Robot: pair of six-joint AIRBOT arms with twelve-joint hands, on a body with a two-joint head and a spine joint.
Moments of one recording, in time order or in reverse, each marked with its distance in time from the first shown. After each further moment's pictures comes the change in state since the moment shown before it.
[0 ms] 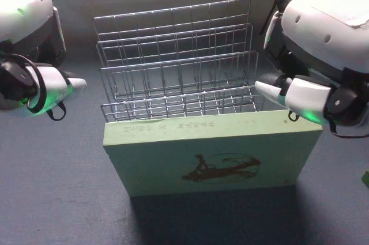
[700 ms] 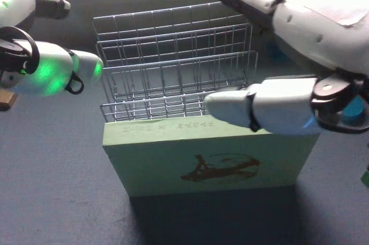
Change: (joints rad) left arm 0.000 0.000 0.053 -0.003 0.002 0.054; right arm 0.010 -0.032 0.005 -0.013 -0.013 -0.011
